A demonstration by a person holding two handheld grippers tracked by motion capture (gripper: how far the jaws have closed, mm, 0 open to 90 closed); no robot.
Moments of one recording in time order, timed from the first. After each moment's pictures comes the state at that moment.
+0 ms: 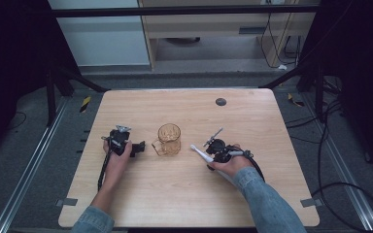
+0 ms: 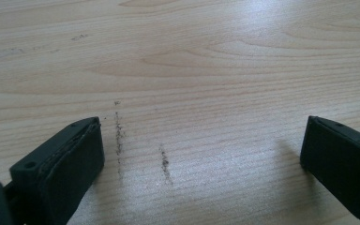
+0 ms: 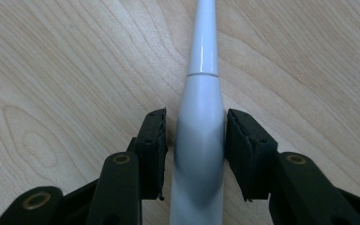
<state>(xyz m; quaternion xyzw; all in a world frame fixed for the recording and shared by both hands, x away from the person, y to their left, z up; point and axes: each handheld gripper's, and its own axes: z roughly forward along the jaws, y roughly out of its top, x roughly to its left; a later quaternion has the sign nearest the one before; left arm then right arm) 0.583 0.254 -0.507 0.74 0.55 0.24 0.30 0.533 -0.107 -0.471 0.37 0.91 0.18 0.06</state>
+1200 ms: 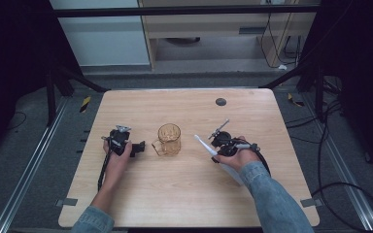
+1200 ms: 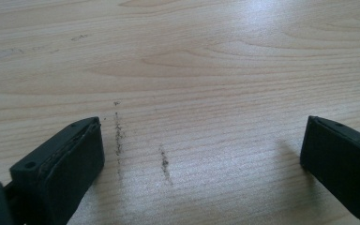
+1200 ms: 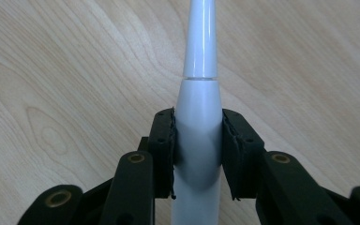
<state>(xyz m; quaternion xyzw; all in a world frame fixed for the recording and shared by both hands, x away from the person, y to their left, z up) 0.583 0.254 -0.507 0.74 0.55 0.24 0.30 0.539 -0.123 -0.438 0.37 0.91 0.19 0.07</state>
